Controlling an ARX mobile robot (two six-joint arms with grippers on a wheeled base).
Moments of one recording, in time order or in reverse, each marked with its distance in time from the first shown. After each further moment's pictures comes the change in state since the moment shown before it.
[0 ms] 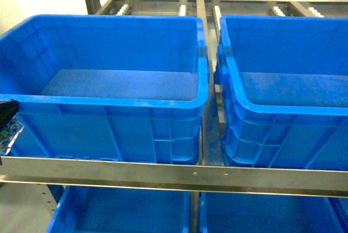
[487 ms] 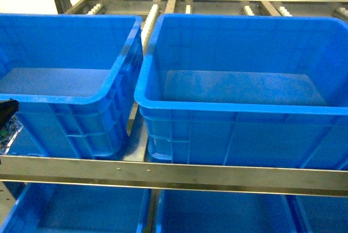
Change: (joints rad) left arm 0.000 0.000 0.000 0.001 0.000 0.000; right arm 0.000 0.000 0.000 0.000 0.000 0.000
